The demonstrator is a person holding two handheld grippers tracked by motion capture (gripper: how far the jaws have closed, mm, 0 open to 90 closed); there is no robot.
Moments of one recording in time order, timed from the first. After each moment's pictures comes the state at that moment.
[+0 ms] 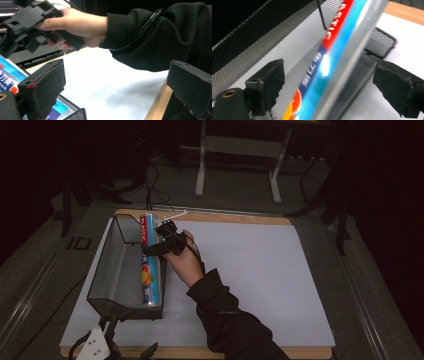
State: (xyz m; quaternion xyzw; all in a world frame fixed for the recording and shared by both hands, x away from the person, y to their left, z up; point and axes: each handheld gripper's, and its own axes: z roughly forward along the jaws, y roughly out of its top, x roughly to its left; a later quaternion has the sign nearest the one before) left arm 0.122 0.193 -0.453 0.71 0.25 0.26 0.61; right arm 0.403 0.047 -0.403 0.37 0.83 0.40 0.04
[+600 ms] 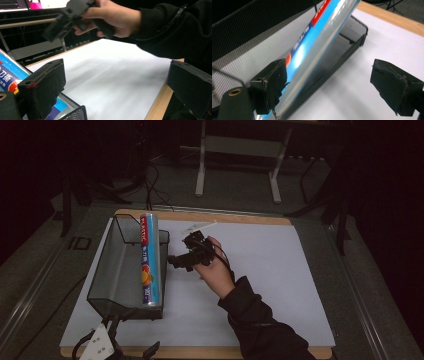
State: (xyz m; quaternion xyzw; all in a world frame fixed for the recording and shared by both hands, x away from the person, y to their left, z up) left arm 0.126 0.189 -0.455 0.72 0.25 0.26 0.60; right arm 0.372 -0.030 -0.398 0.33 0.84 0.42 0.06
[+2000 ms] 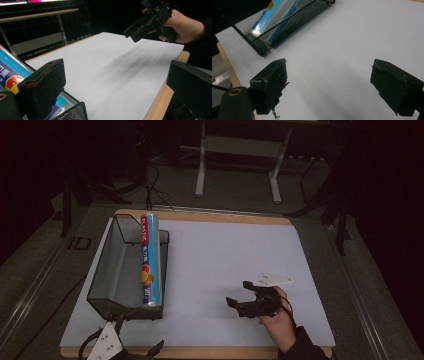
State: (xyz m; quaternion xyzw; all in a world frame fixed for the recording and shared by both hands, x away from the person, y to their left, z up) left arm 0.130 0.181 -0.459 0.73 0.26 0.26 0.57; right arm 0.273 -0.201 -0.454 0.35 0.81 0.47 0.09
